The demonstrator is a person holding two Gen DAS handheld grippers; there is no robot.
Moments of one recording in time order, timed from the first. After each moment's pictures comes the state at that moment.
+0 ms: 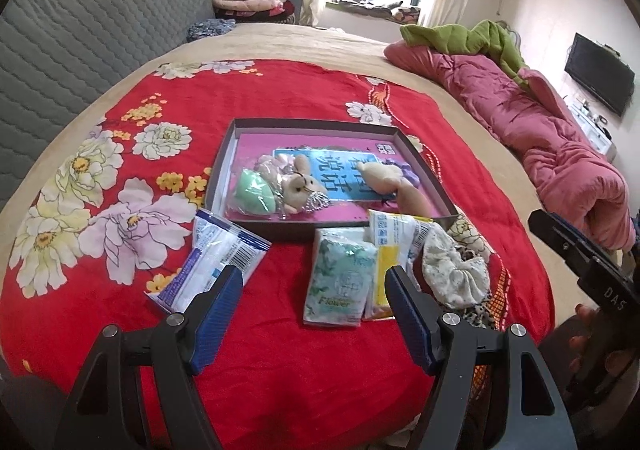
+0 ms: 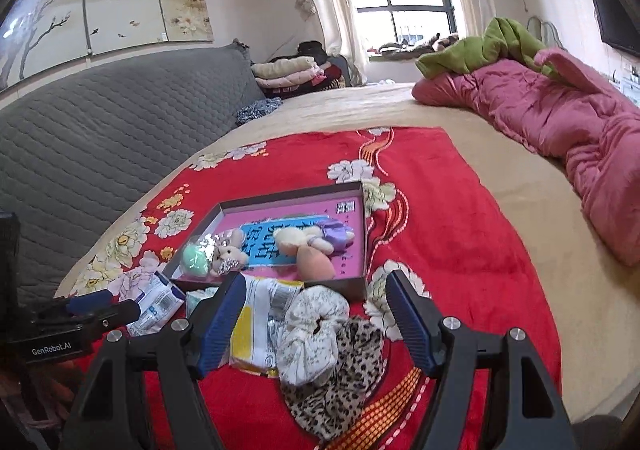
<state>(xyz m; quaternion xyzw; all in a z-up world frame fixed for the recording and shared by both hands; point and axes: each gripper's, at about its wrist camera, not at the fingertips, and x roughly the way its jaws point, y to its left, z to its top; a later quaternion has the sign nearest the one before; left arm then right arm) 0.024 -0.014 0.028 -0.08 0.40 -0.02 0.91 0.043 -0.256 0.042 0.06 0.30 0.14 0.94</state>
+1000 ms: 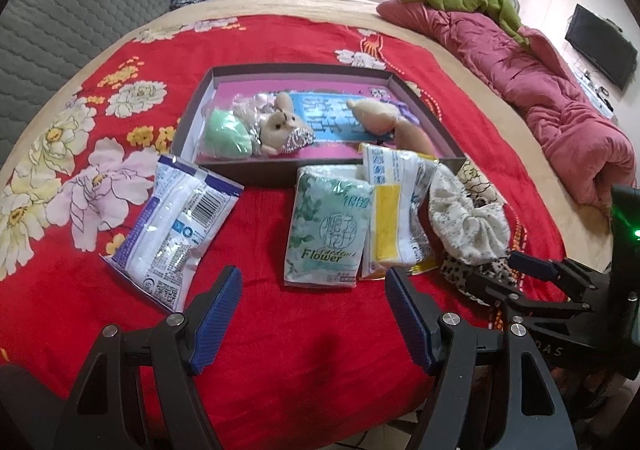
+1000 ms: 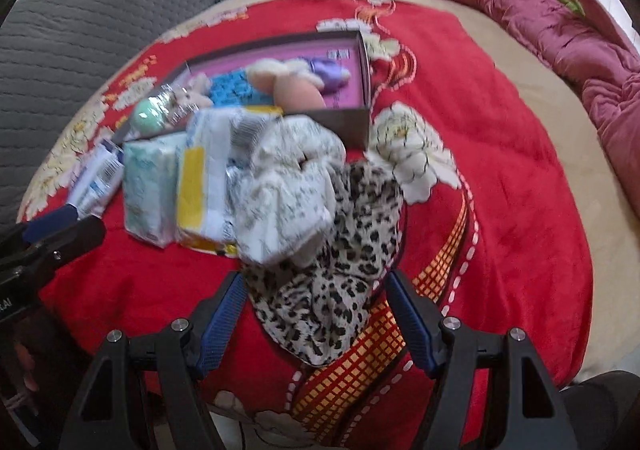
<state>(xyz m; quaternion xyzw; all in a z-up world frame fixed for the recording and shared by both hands) 0.033 -0.036 -0.017 -0.06 0.46 -0.04 0.88 0.059 -0.231 -0.053 -0.01 0.50 0.11 0.86</state>
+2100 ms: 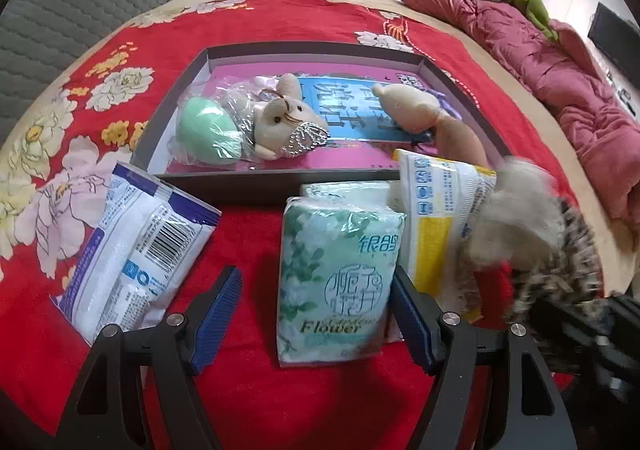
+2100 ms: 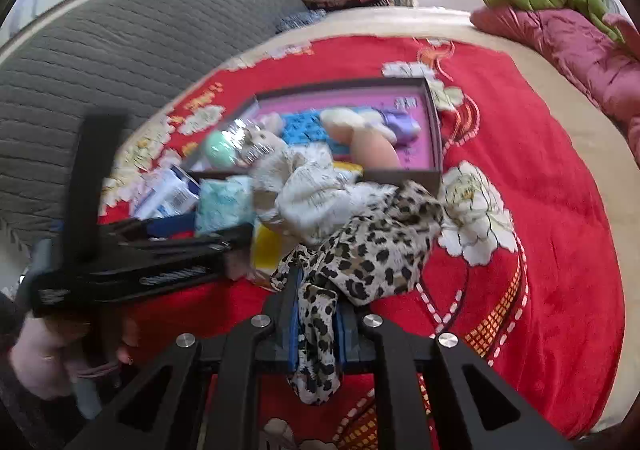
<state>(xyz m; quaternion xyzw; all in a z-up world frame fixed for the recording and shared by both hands) 0.095 -0.044 -0.064 -0.06 0.48 -0.01 0.87 0.058 -0.216 -0.025 0.02 0.43 0.23 0.87</state>
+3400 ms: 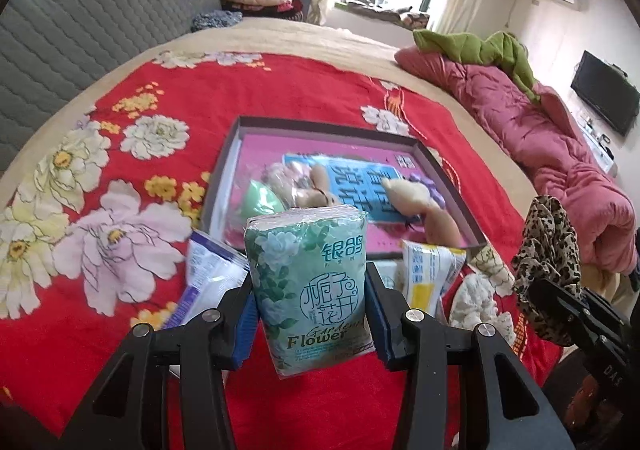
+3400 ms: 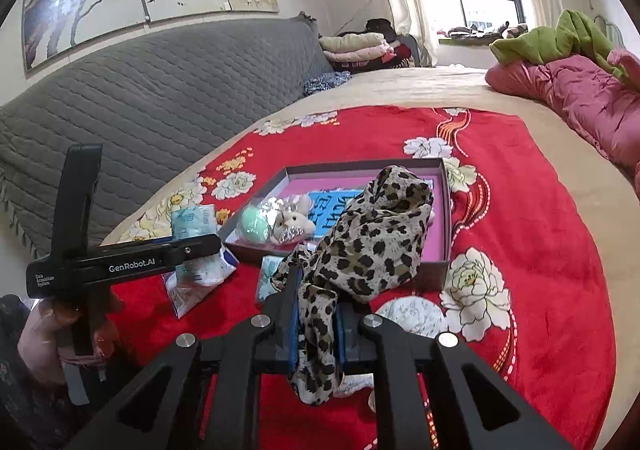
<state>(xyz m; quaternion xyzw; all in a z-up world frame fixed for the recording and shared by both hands) 0.073 0.010 -0.003 -0.11 0.40 -0.03 0.91 0.053 -0.226 0.018 0.04 0.32 0.27 0.91</state>
